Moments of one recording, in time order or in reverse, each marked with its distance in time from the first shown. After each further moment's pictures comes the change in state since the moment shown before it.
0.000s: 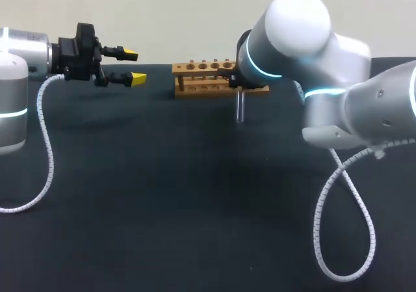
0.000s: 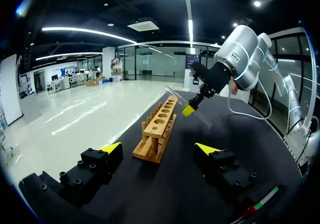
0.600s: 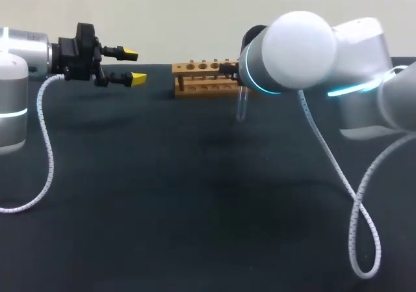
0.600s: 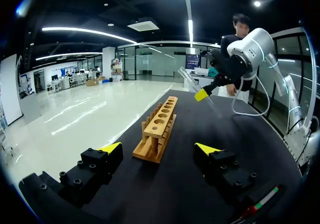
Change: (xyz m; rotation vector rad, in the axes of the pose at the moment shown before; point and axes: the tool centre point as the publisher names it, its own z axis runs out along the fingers) left arm 0.000 0.000 0.000 0.000 0.000 0.000; right arm -0.006 0.003 -0.058 0.032 -0.176 0.047
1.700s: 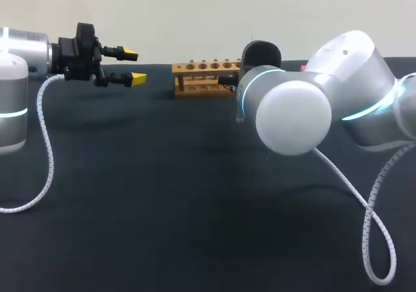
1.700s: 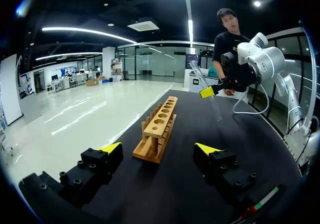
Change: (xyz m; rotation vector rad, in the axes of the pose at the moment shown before) left arm 0.000 0.000 0.000 0.000 0.000 0.000; right arm 0.000 0.002 -0.014 -0.013 -0.233 -0.015
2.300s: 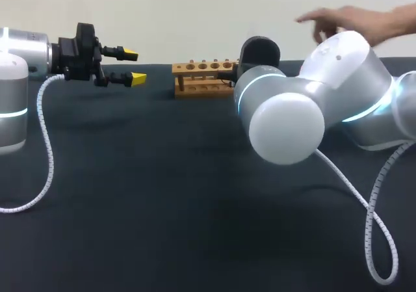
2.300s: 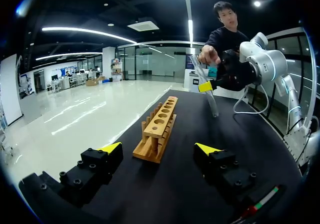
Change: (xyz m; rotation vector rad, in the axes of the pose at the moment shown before) left arm 0.000 0.000 0.000 0.000 0.000 0.000; right arm -0.020 0.003 -0.001 0.009 -0.097 -0.010
